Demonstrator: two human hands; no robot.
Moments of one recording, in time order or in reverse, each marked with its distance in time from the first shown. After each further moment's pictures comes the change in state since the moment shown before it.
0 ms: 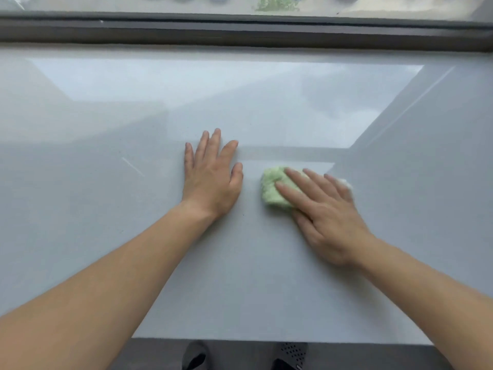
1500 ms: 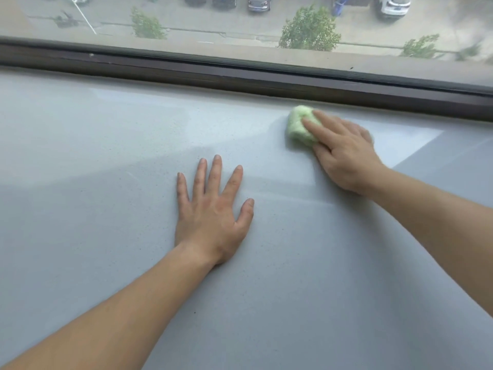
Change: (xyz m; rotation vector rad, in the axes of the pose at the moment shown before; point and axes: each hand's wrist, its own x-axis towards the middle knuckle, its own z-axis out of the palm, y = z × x) left_hand 0.083 0.049 0.025 0.268 -0.051 -0.156; right_hand 0.222 0.172 -0.060 0.018 0.098 0.027
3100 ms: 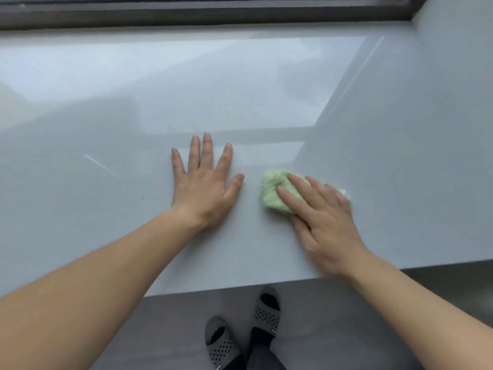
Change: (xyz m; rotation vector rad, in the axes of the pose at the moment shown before) left_hand -0.144 0.019 0.015 0.041 -0.123 0.296; right_hand -0.358 -0.119 0.036 0.022 -0.012 0.178
